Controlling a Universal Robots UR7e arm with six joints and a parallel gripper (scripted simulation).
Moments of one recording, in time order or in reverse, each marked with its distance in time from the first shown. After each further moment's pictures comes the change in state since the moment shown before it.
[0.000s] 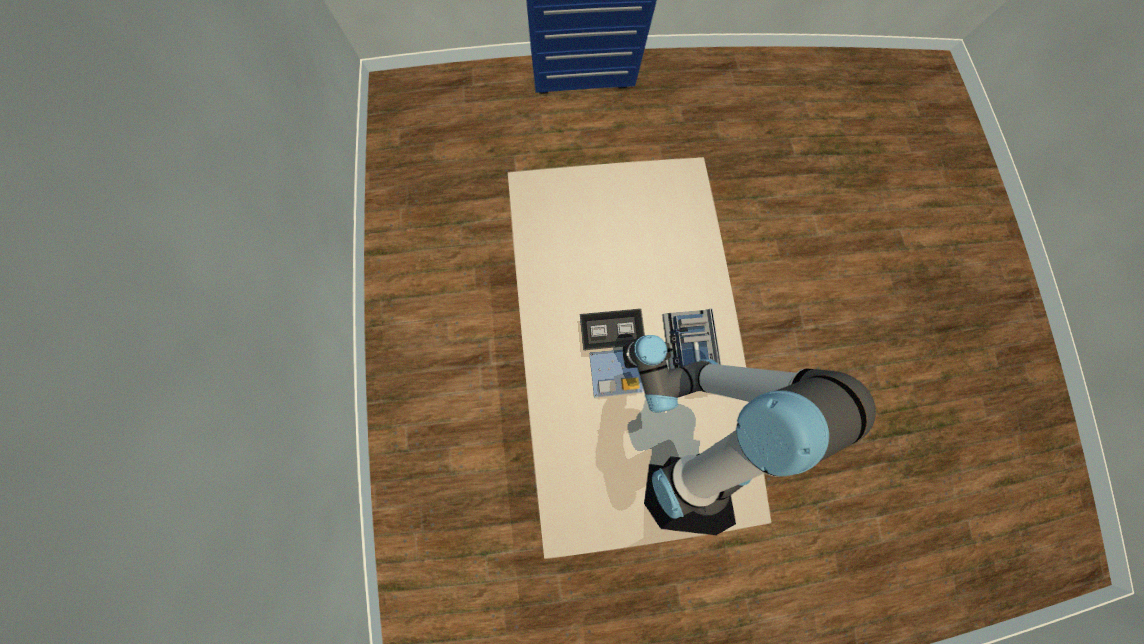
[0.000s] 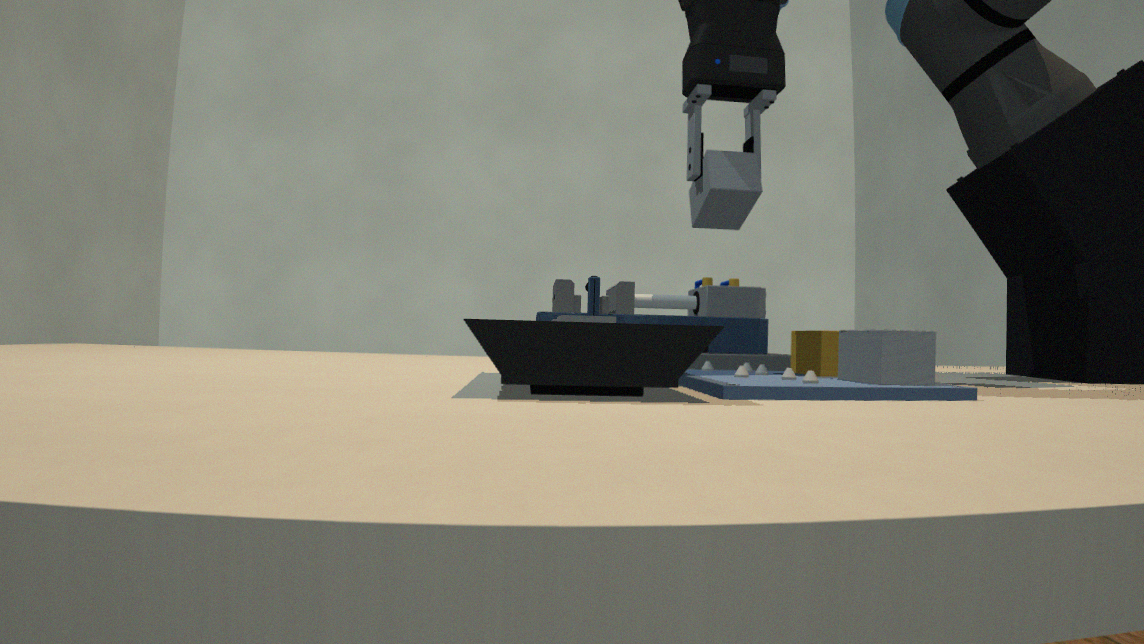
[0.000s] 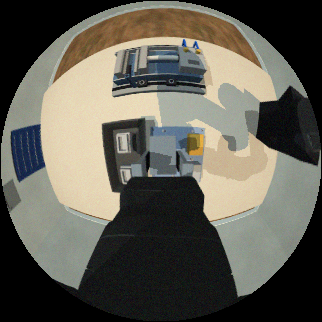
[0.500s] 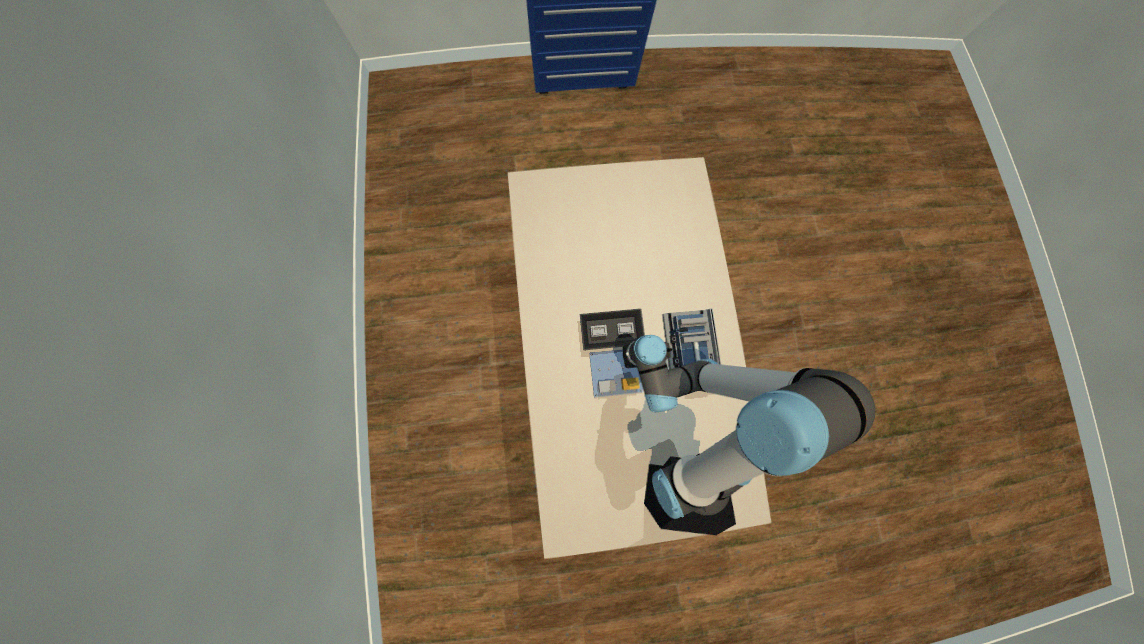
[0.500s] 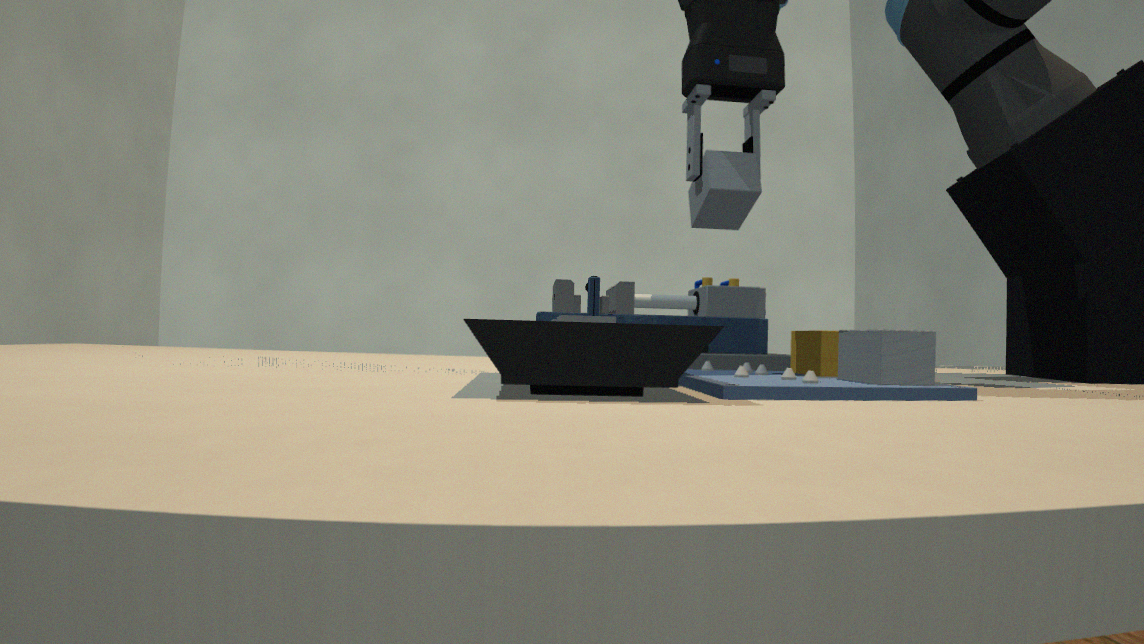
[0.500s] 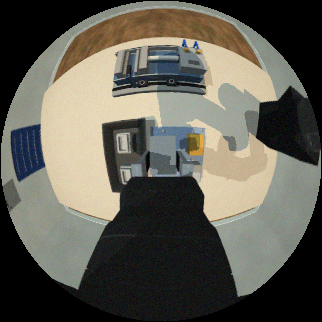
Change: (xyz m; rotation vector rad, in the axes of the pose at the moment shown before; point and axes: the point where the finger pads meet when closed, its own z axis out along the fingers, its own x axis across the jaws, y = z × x) arm 0.000 0.000 0.000 0.003 0.000 -0.001
